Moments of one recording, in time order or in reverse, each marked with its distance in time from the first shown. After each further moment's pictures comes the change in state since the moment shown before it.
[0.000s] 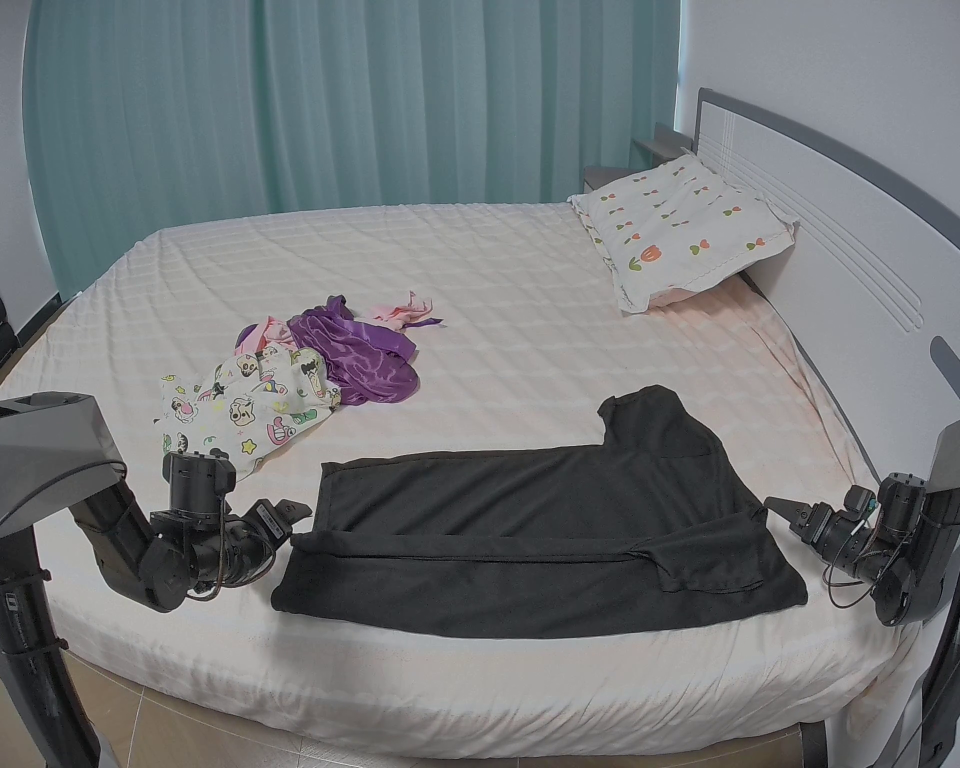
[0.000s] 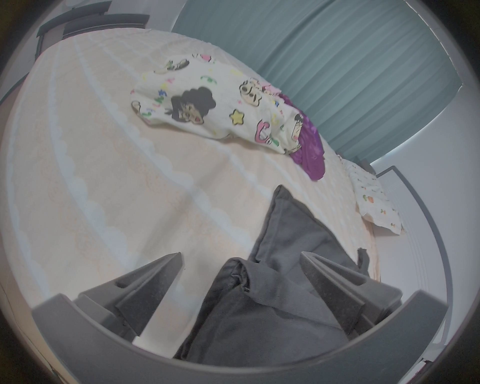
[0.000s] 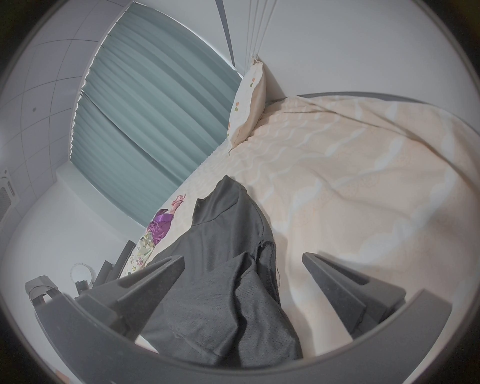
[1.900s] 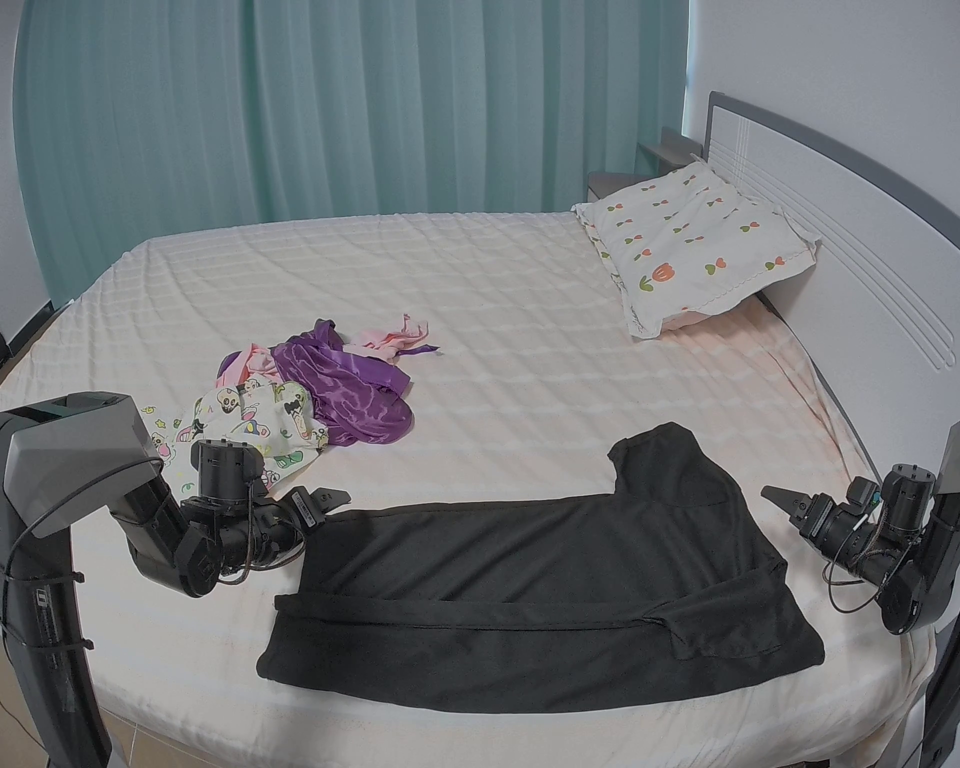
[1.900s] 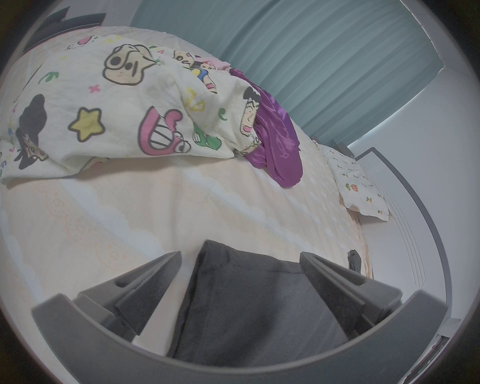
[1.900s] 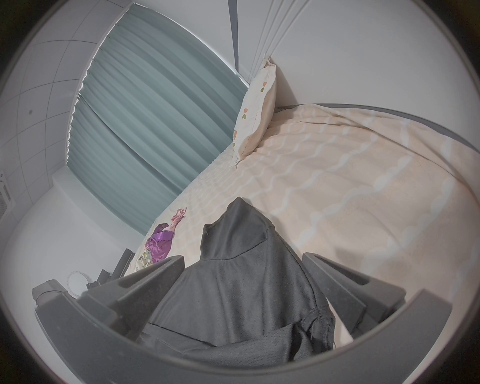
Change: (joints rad) left arm -0.027 0.110 -0.154 -0.030 -0.133 0.100; right arm 0.095 -0.140 0.091 0.000 -0.121 0.059
